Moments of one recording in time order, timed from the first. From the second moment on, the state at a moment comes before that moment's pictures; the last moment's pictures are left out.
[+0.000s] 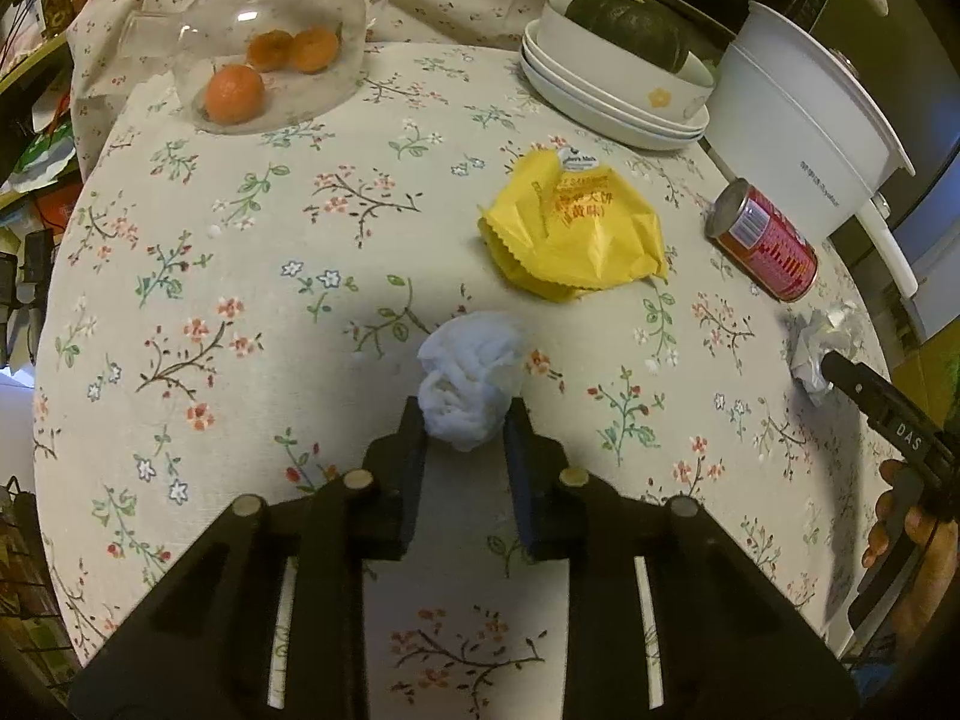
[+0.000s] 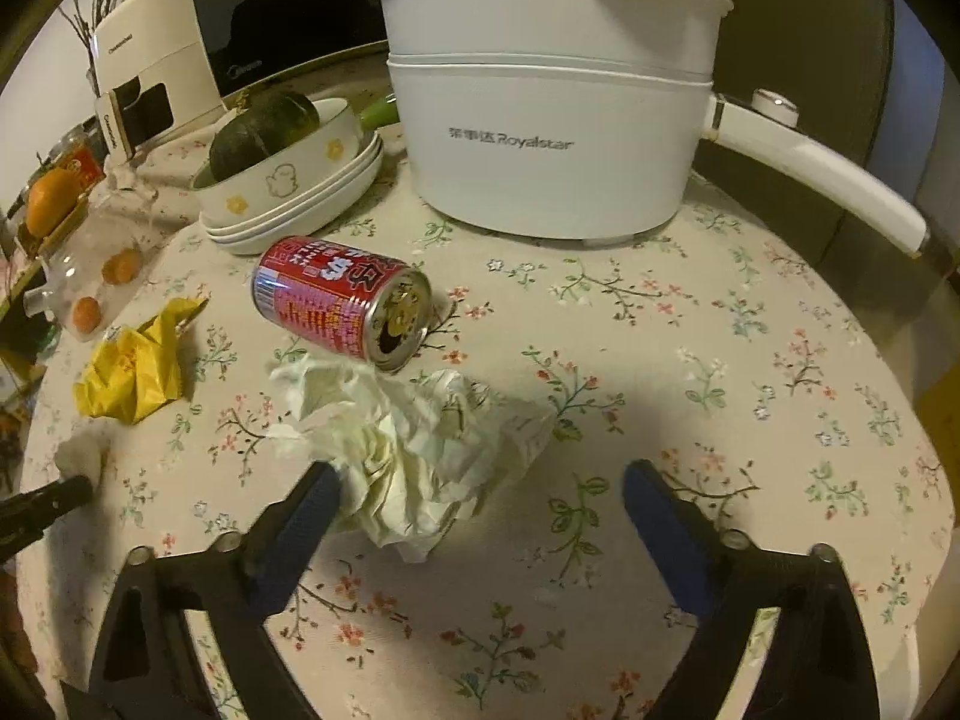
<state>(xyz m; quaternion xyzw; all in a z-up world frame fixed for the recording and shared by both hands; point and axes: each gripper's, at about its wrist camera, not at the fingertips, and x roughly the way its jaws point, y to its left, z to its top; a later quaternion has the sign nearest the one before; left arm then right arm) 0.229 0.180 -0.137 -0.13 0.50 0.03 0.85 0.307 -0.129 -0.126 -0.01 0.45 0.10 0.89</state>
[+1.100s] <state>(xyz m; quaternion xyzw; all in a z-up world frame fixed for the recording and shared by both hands) 0.215 0.156 -0.112 -0.14 0.49 -0.02 0.86 0.283 -0.166 -0.085 0.07 0.41 0.13 0.90</state>
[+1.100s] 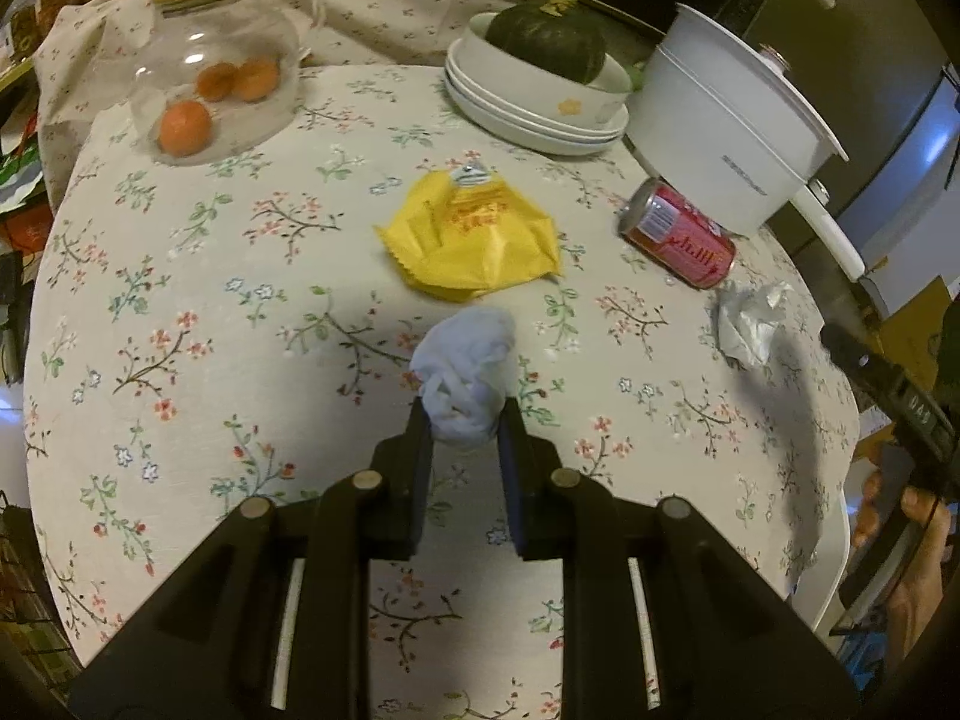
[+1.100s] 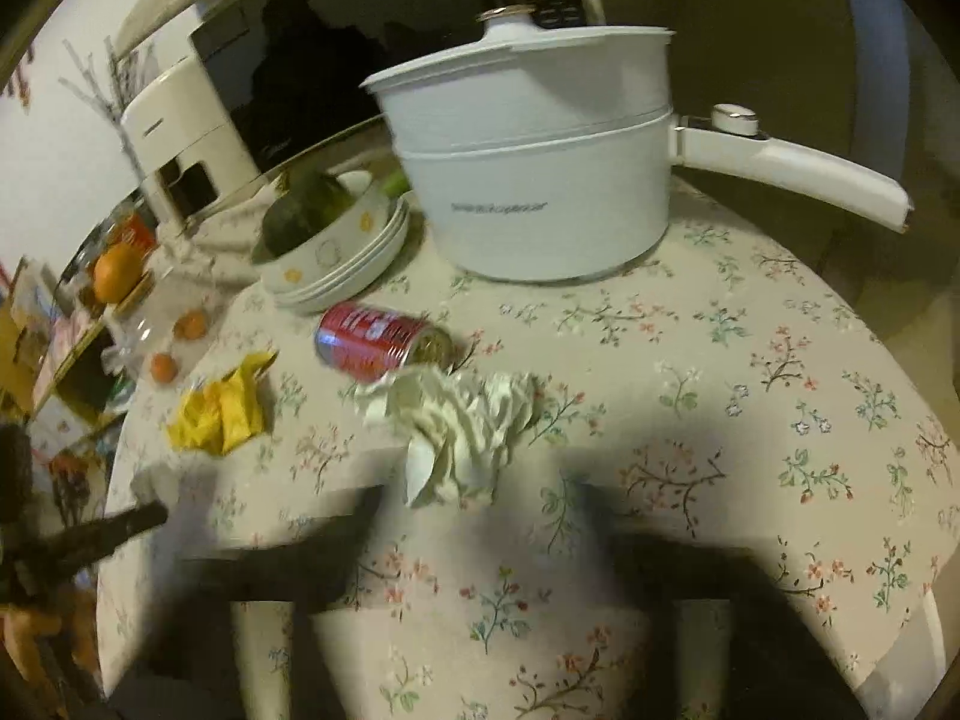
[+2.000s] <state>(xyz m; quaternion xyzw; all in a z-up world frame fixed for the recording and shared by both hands) 0.200 0.154 -0.092 -0.13 0.48 -0.04 0.86 0.289 -0.158 -0.091 0.05 0.44 0.14 0.88</state>
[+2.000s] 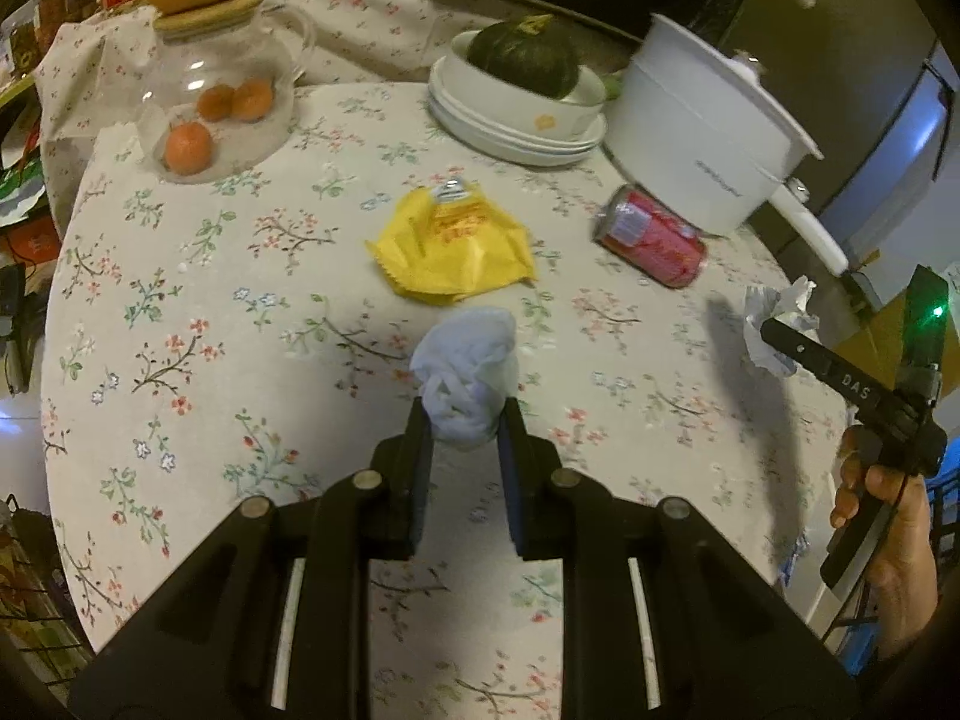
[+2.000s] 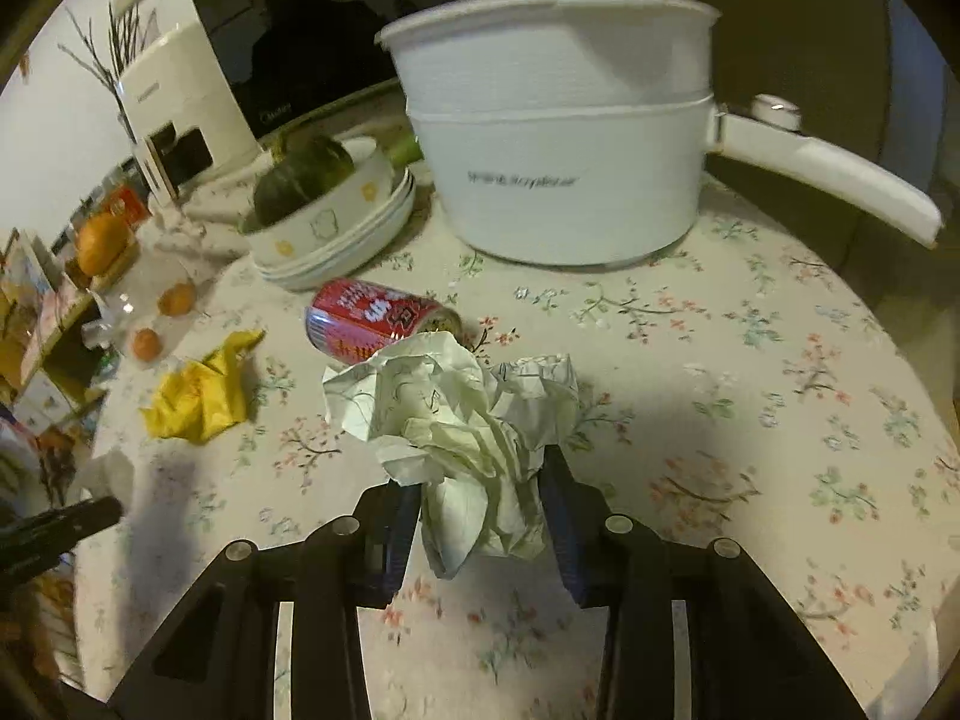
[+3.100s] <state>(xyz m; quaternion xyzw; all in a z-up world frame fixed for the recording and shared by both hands) 0.142 -0.028 -0.040 -0.04 0.45 -0.23 0.86 0.132 -0.333 -0.035 0.00 0.45 0.07 0.89</state>
